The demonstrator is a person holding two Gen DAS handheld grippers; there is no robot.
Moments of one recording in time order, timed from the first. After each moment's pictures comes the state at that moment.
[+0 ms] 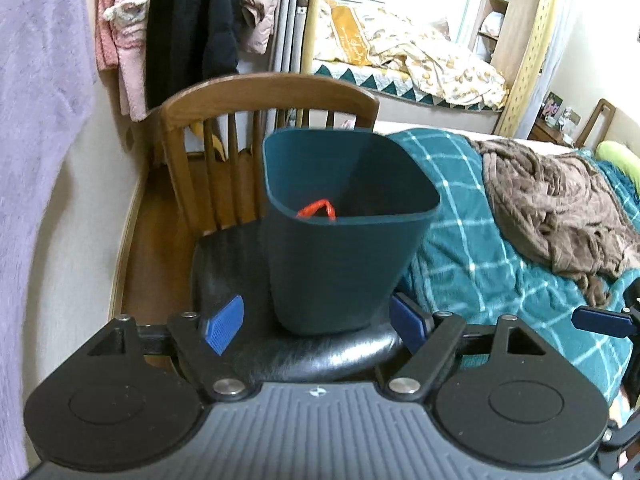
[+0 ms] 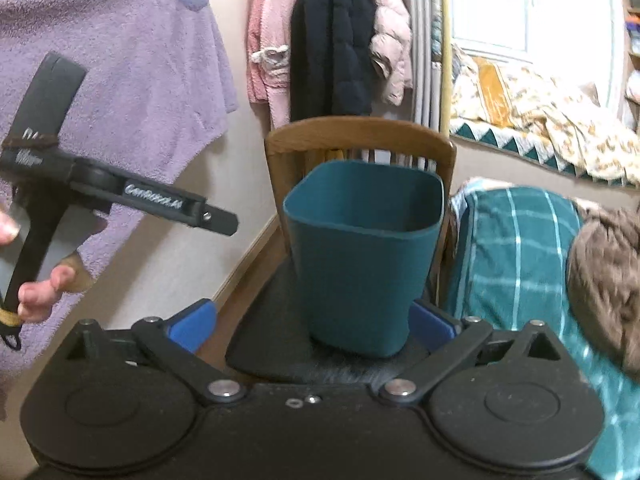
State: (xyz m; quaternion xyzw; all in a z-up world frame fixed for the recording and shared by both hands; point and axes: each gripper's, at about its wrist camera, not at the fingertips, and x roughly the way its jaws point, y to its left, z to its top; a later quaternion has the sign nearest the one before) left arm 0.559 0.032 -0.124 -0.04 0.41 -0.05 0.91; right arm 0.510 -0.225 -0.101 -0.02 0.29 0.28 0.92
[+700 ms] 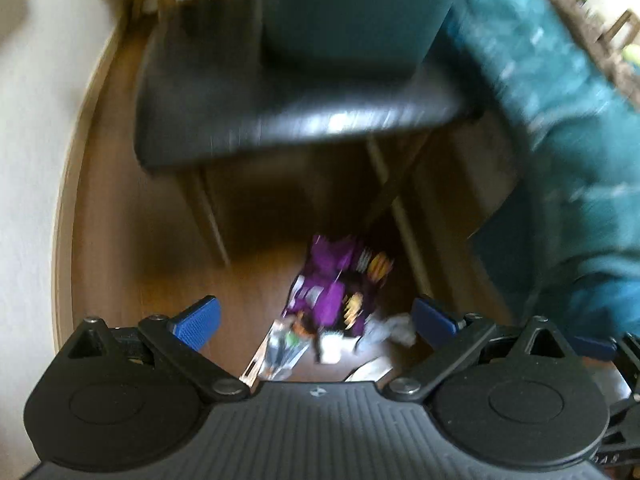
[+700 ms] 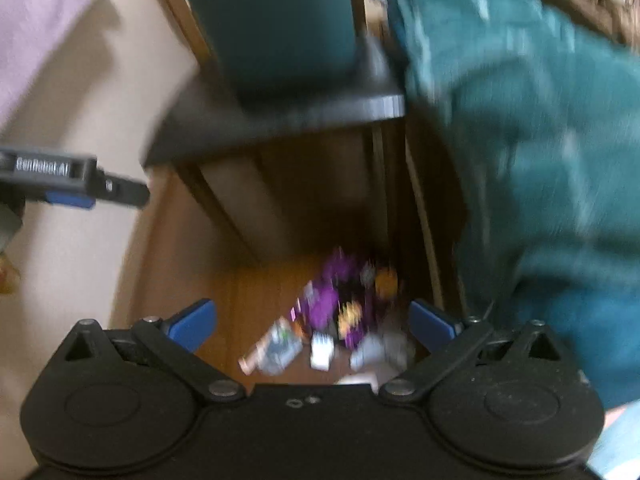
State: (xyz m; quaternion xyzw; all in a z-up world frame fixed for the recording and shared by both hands) left arm 0.500 0.025 -0.445 -0.04 0.58 -0.06 0.81; right arm 0.451 -0.242 -0.407 0.05 0.49 0.16 0.86
